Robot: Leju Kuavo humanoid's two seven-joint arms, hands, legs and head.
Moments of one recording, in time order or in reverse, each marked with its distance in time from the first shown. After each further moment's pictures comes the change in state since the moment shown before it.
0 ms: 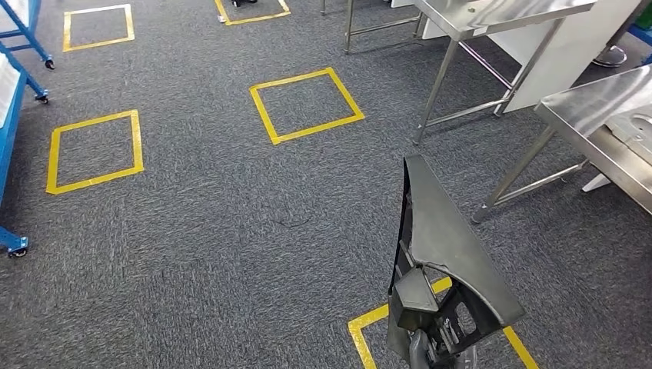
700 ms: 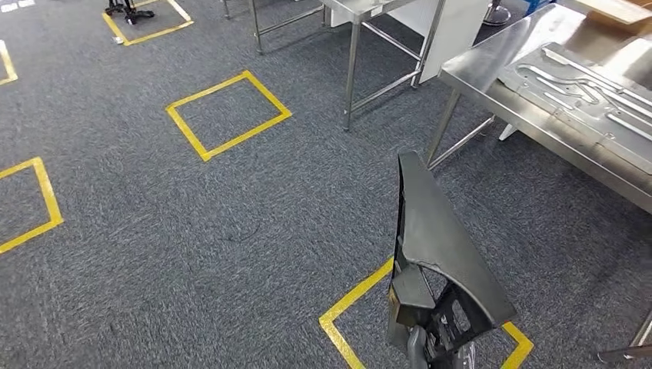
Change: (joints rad) left arm -0.002 0.005 0.026 0.001 0.011 0.012 -0.018; right arm -0.004 0.008 0.000 -0.001 0.034 -0.011 -0.003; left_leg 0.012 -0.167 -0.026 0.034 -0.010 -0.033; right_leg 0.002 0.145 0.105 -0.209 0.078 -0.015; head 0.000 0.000
